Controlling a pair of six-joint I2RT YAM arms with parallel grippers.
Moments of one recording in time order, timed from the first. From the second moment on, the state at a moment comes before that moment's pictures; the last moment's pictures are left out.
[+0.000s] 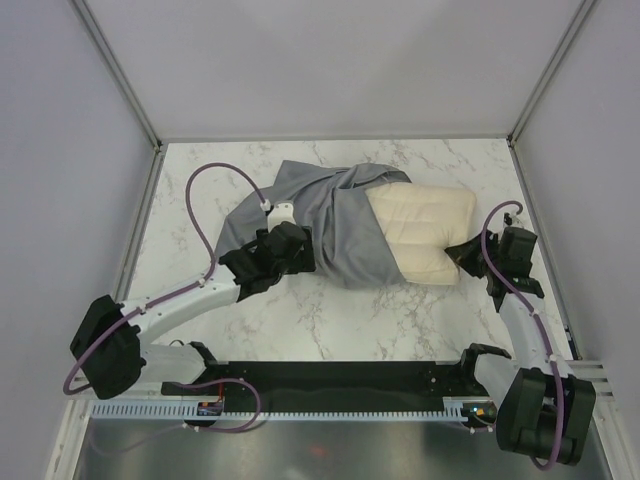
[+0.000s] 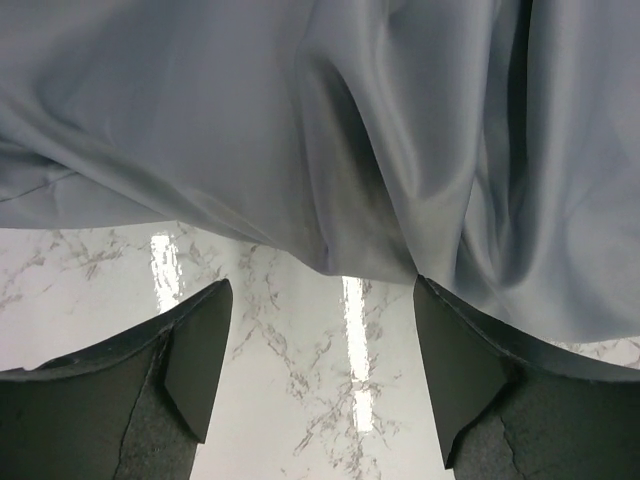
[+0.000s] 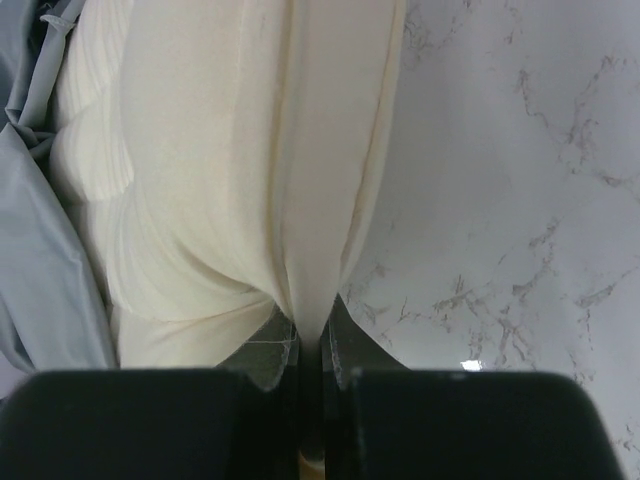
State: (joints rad) left arm -0.83 1.25 0.85 -0.38 -0.45 -0.67; right arm -0.23 0.96 0.48 -0.16 -0.35 0.61
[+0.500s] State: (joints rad) left arm -0.81 1.50 0.83 -0.18 -0.44 -0.68; right arm -0.23 0.87 0.48 -0.23 -0.38 0.62
